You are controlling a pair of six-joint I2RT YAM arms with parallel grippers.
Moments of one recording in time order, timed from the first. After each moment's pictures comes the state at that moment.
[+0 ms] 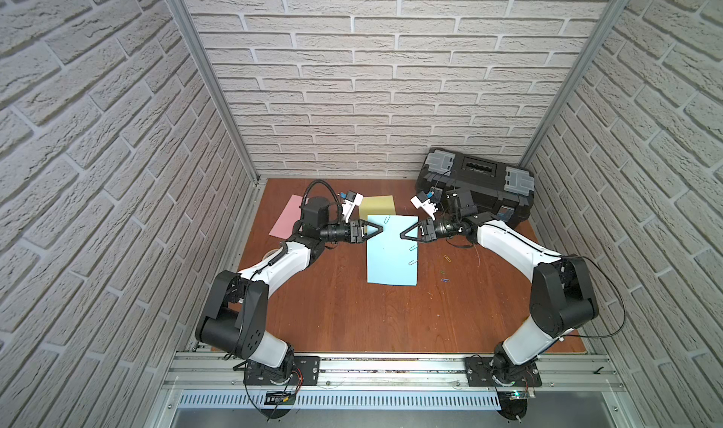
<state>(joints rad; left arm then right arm) -0.35 1.50 0.89 0.26 1.02 -0.57 0.25 1.66 1.19 -0.39 -1.14 0.23</state>
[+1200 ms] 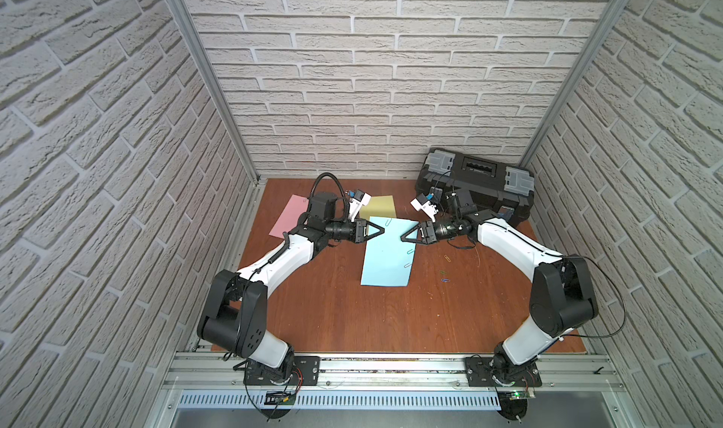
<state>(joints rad) -0.39 1.50 1.03 -0.05 0.97 -0.35 0.25 1.66 1.25 -0.58 -1.05 0.09</state>
